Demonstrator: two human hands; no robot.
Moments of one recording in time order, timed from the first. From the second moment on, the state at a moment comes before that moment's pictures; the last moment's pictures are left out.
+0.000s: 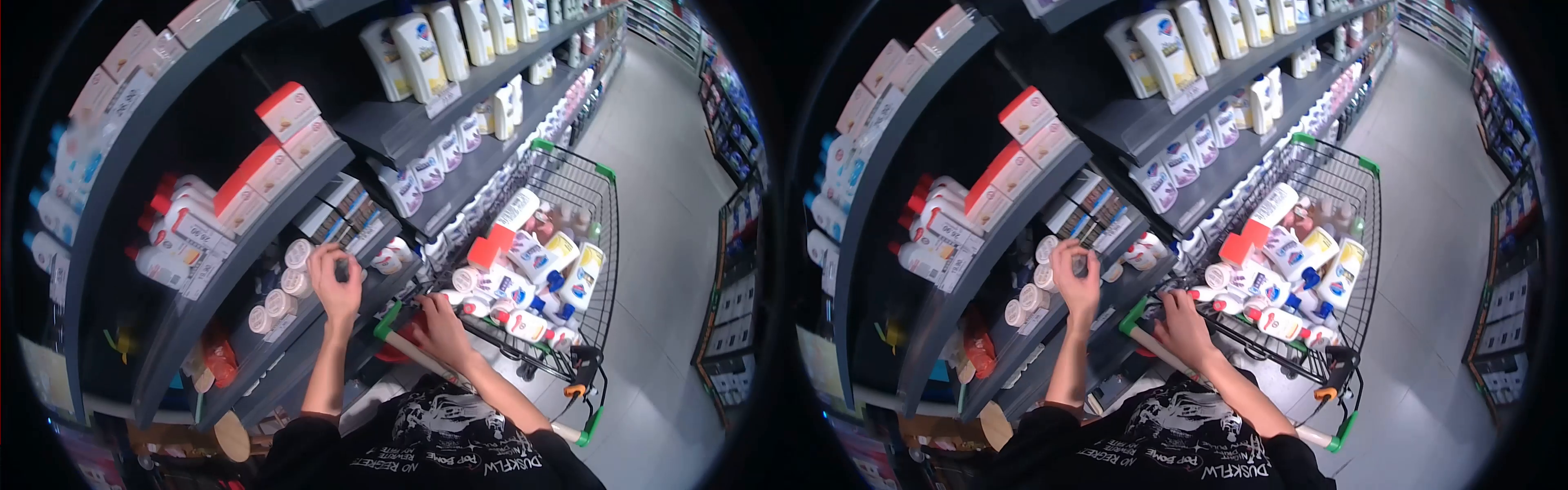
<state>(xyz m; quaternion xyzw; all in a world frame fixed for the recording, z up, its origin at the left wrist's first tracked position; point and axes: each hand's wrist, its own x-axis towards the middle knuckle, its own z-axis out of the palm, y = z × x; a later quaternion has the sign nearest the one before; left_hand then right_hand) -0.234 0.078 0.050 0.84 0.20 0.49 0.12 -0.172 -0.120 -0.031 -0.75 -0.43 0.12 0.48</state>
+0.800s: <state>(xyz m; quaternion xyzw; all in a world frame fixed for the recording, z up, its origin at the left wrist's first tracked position) -0.240 -0.027 -0.051 0.93 0.22 0.15 0.24 -0.025 -0.116 -0.084 -0.92 -0.26 0.05 0.30</state>
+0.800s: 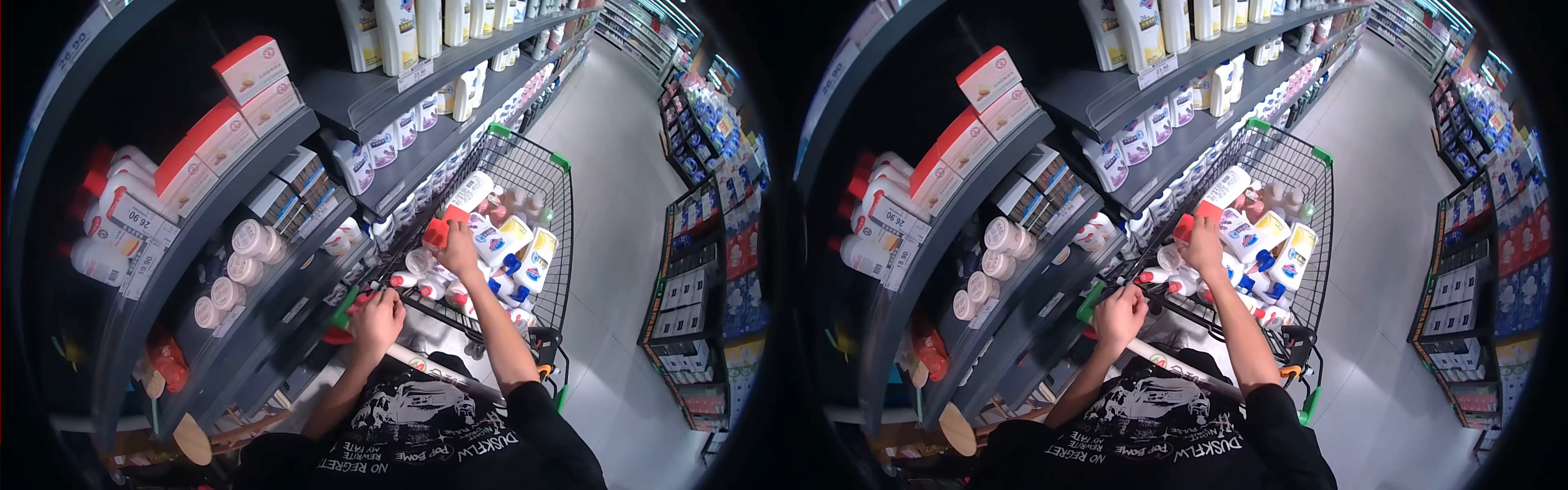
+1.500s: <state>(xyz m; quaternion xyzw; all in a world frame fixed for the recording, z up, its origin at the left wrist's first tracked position) -0.243 -0.024 -0.044 0.93 0.23 0.16 0.25 -0.013 -0.117 -0.096 -0.85 -0.27 -0.06 0.45</state>
